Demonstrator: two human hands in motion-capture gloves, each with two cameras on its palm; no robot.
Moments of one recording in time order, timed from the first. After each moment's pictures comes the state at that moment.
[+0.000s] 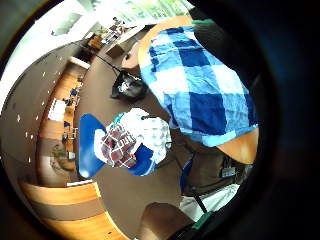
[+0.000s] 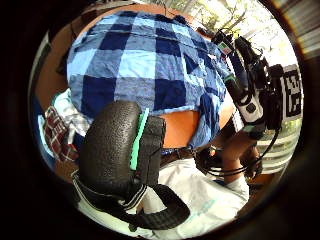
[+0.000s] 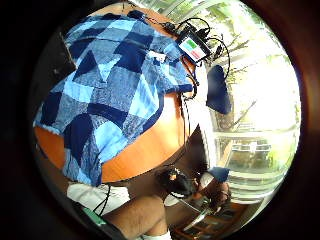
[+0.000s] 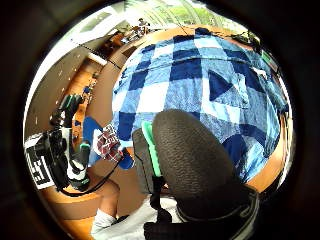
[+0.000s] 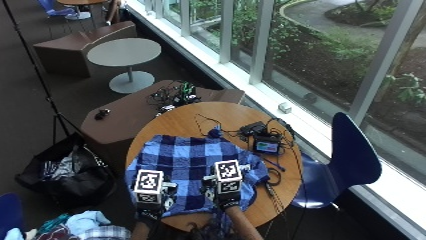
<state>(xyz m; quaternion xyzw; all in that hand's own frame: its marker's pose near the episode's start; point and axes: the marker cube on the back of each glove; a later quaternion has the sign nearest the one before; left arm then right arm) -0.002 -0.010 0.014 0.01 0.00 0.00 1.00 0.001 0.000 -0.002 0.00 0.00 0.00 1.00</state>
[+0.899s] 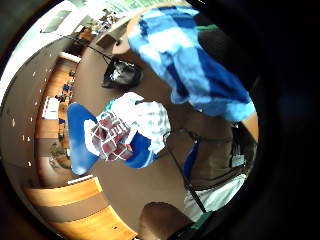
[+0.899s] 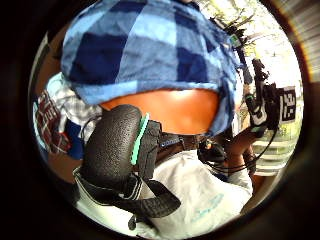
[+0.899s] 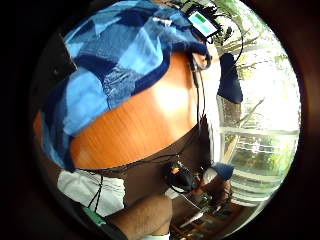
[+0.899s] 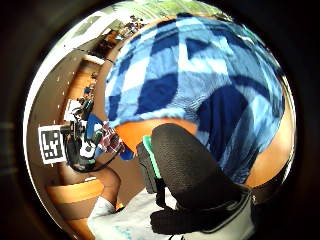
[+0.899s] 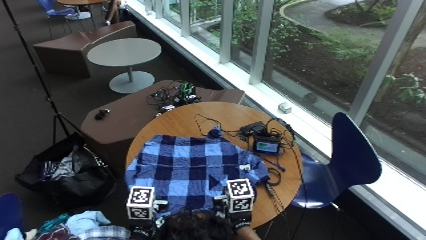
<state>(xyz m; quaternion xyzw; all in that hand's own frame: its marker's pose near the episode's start) -0.033 0.028 0.099 -0.08 0.01 -0.01 1.00 0.031 0.058 0.058 -0.07 -0.03 0.00 1.00</state>
